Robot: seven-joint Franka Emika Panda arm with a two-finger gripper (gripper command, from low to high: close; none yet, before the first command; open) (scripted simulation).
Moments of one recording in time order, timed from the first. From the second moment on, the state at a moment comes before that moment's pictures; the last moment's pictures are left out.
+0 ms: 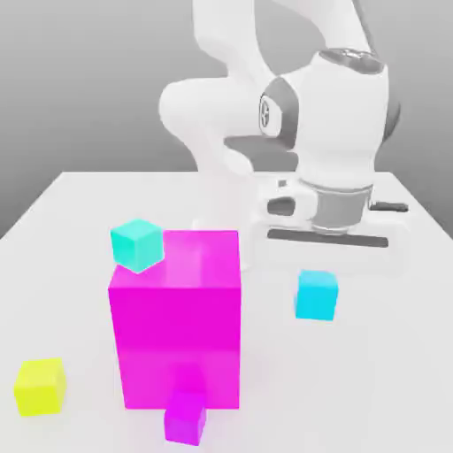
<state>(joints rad) 0.13 -0.25 0.04 -2.63 -0.06 2.40 1.14</state>
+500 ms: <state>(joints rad) -0.11 -0.49 -0.20 -2.64 -0.10 2.15 0.96</state>
